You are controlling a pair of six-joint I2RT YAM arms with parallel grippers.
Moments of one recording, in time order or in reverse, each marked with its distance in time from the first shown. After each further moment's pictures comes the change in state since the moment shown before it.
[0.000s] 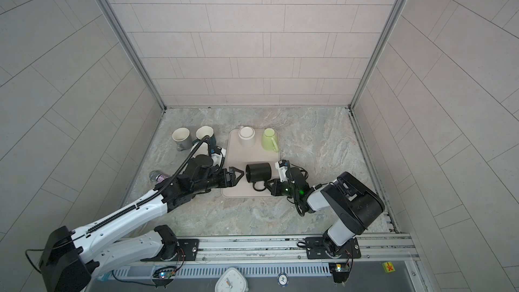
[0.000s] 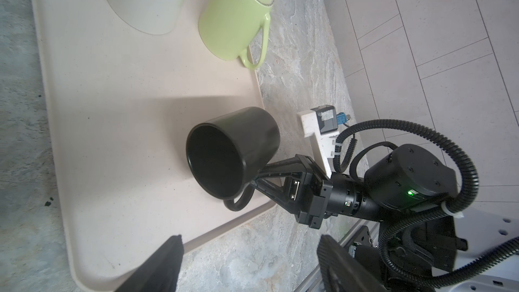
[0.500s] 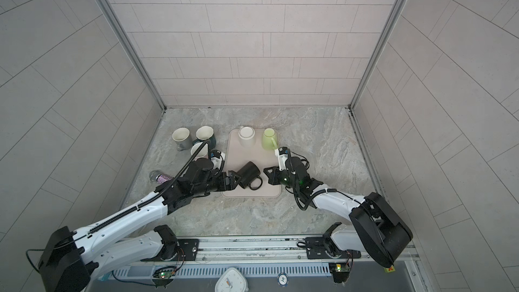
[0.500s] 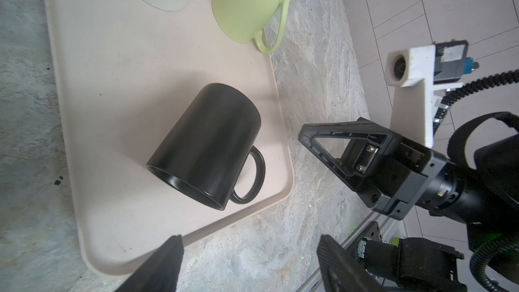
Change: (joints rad) left arm 0.000 -0.008 -0.045 -0.004 0.006 -0.019; right arm 0.018 -0.264 0.157 -0.337 0.108 -0.035
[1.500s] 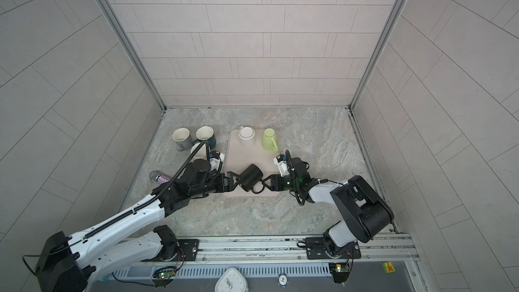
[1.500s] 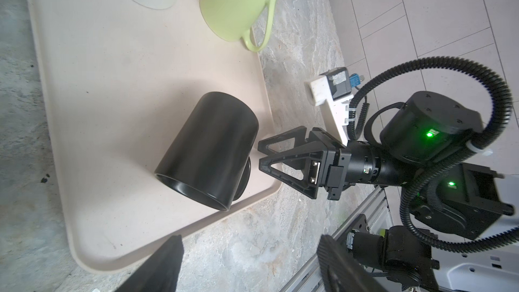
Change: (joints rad) left arm 0.000 -0.043 -0.011 0.004 0.031 0.004; right arm -0.105 0.227 -0.020 0.036 -0.274 -0.131
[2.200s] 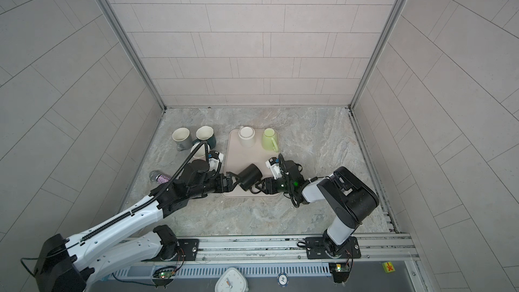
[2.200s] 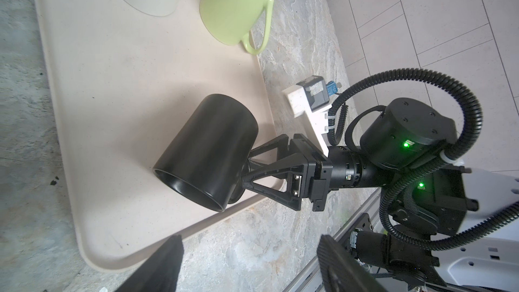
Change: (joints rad) left arm 0.000 -0.026 -0.004 -0.017 -0.011 0.023; right arm 0.085 0.123 -0.005 0.198 -0.027 0.038
